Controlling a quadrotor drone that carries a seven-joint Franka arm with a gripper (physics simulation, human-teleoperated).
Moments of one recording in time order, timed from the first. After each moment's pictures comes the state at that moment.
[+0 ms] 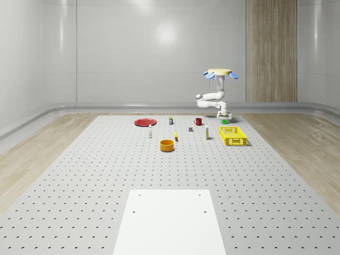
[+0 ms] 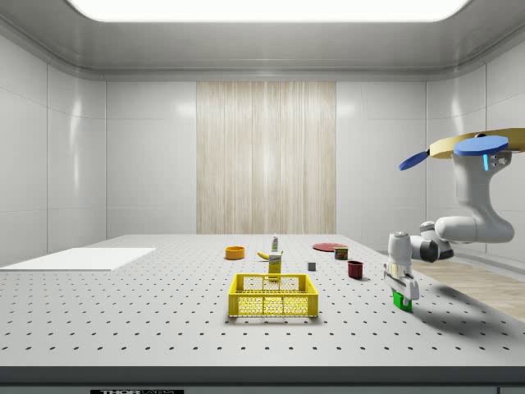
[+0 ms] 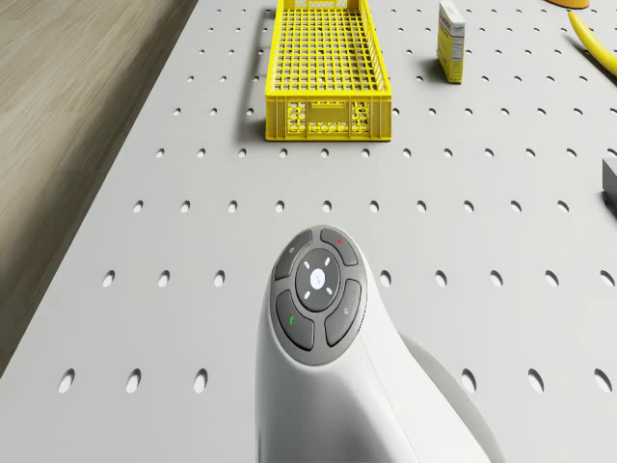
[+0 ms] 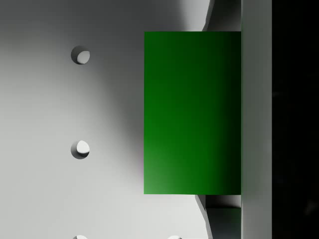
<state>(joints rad) -1.09 -1.34 1.18 -2.85 -2.01 1.45 1.60</state>
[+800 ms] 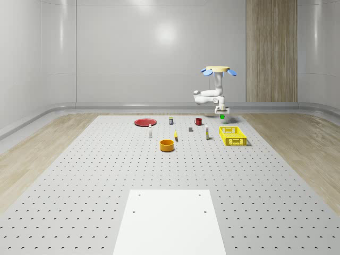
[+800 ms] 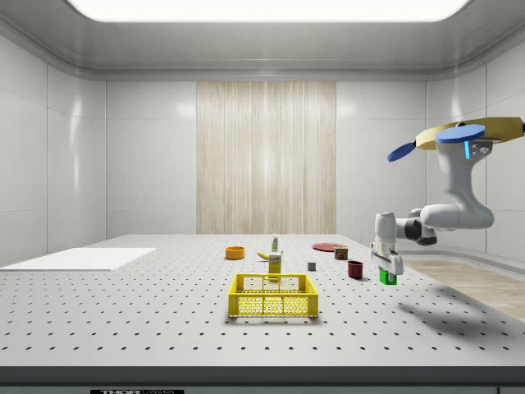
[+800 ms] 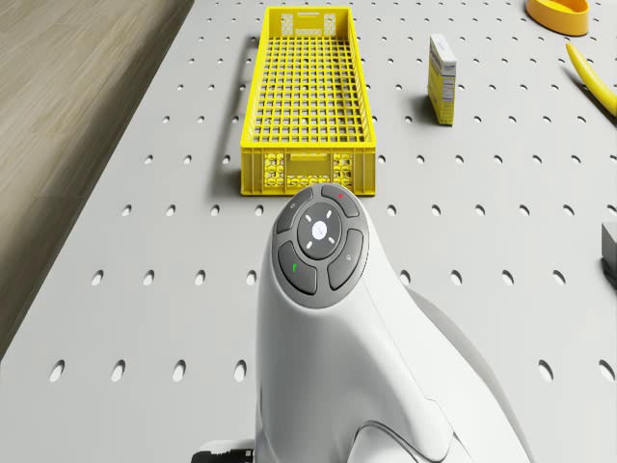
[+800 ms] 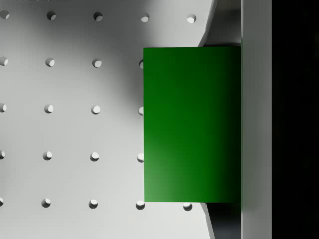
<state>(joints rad) -1.10 -1.36 1.31 -2.87 -1.87 1.44 1.60</state>
